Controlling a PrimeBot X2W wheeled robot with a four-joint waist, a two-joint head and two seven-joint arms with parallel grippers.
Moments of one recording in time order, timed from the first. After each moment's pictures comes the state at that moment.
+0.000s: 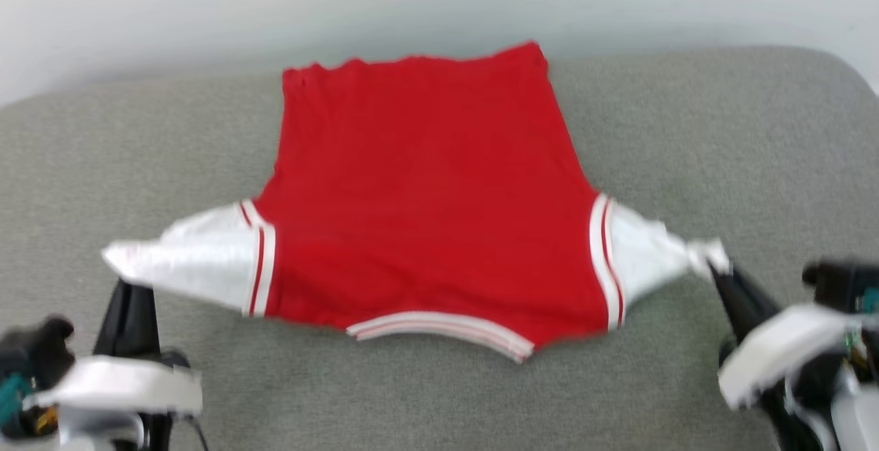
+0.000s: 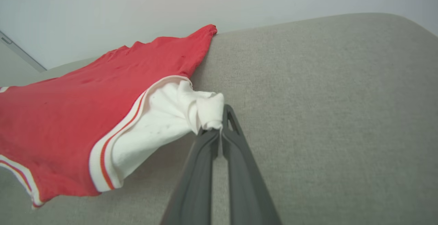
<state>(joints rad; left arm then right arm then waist) -0.08 0.35 -0.02 0.09 -0.60 0.01 -0.23 -0.19 -0.25 0.07 0.19 0.48 0.13 0.12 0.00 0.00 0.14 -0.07</state>
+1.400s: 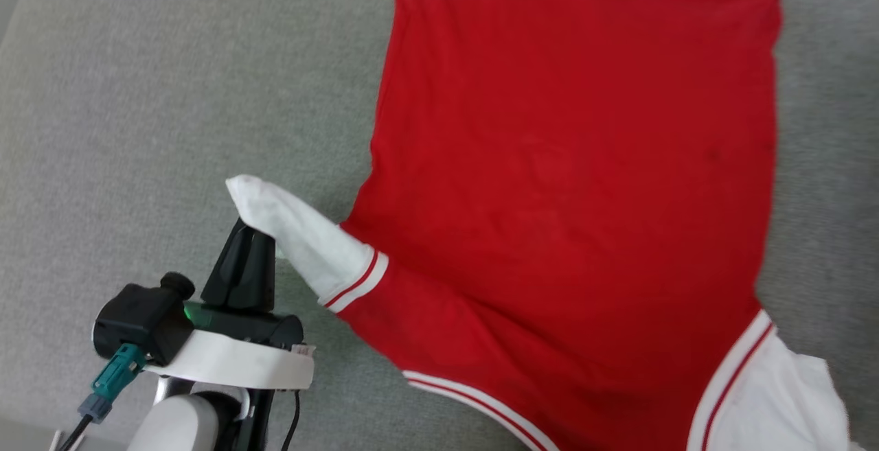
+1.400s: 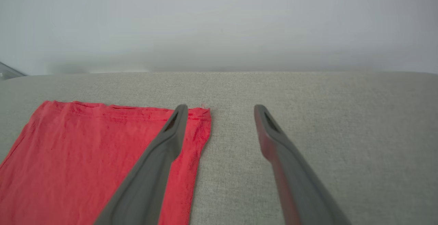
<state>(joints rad) -0.11 0.29 -0.23 -0.17 -0.44 0.06 -0.20 -0.91 -0.34 -0.15 0.47 0.35 0.13 0.54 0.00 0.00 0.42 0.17</state>
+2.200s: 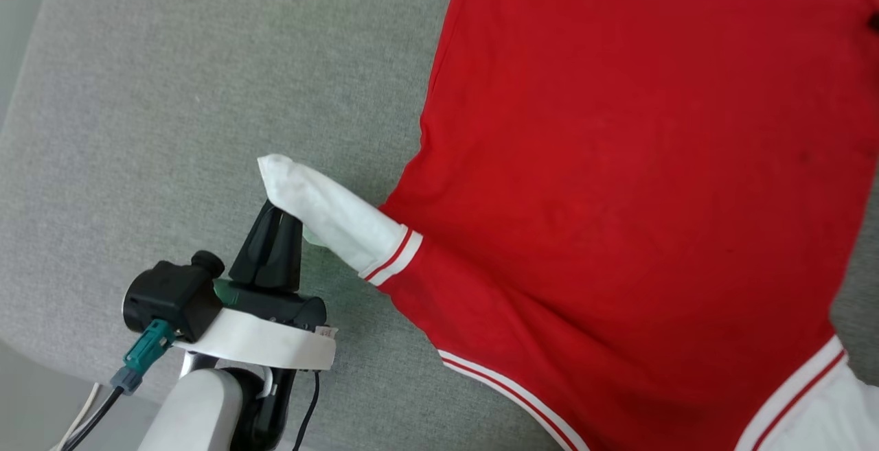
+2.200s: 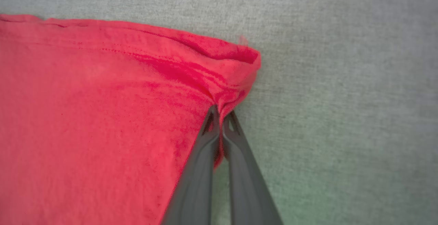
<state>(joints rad) -0.21 0.25 -0.27 -0.07 -0.43 0.02 -0.25 -1.09 -0.32 -0.19 0.71 0.19 0.13 0.92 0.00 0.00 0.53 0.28</state>
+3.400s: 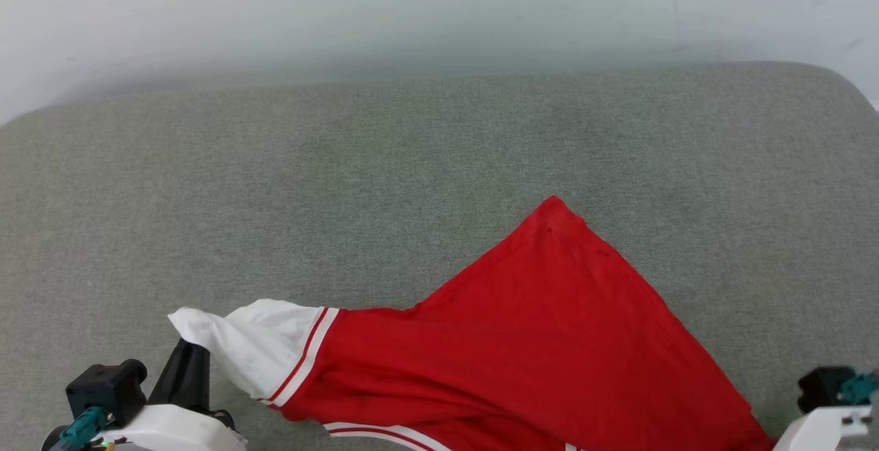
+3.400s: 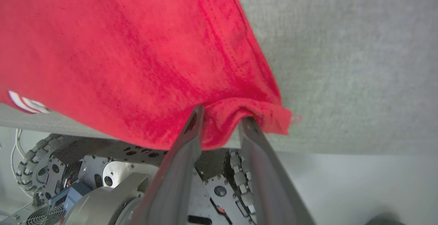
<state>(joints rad) 0.09 0.38 -0.15 -0.02 -0.53 0.11 -0.12 0.14 -0.32 -0.04 0.05 0.47 0.13 0.87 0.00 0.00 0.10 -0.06</state>
